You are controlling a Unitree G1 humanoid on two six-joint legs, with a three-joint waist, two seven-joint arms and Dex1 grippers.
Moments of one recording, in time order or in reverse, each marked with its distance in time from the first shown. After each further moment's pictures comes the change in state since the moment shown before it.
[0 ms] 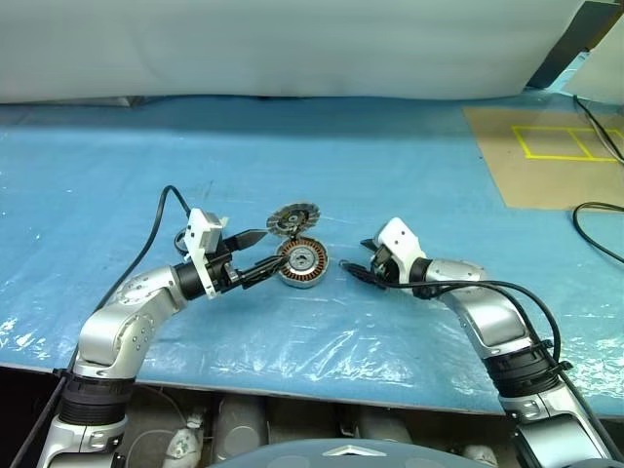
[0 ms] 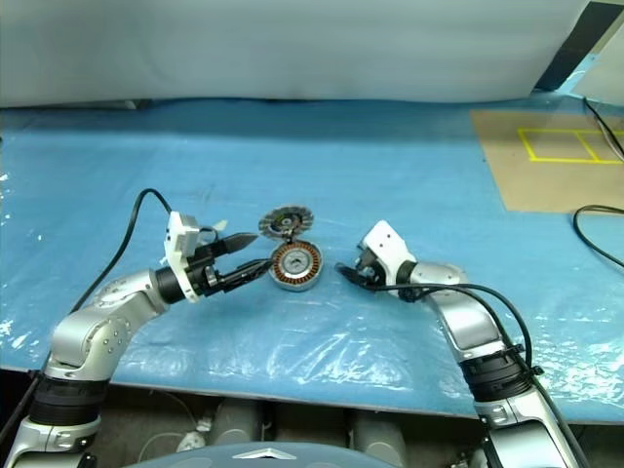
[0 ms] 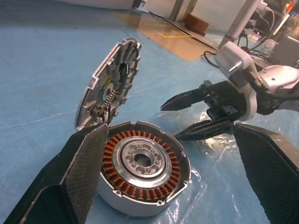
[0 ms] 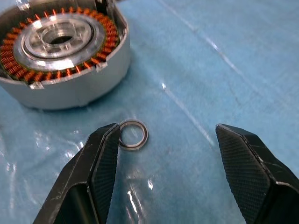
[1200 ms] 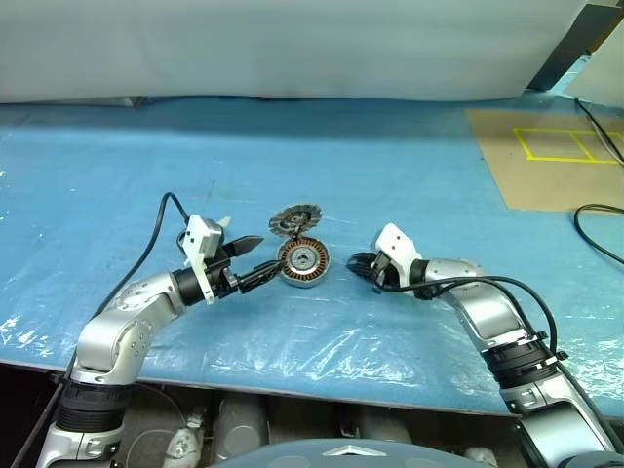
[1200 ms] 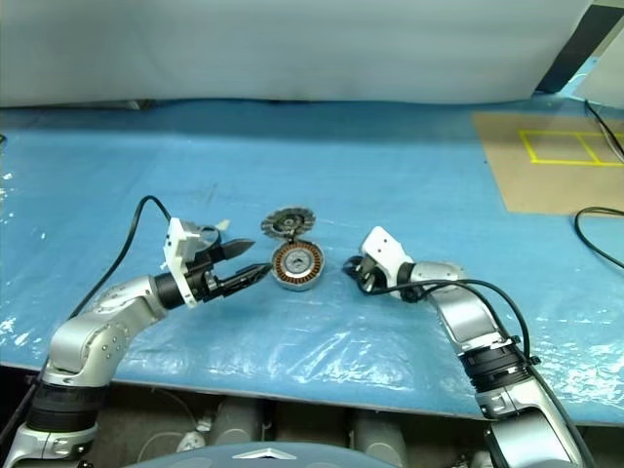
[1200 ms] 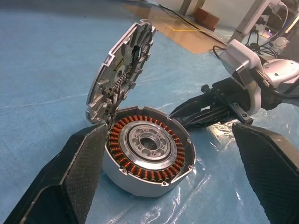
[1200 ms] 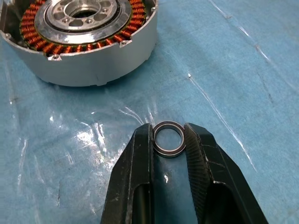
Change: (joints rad) left arm 0.028 0.004 0.001 -0.004 0.007 0.008 0.022; right arm -0.042 -0.026 0.014 0.094 0.020 -0.051 0.121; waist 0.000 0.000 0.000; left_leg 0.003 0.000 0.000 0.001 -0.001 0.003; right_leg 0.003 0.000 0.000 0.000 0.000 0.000
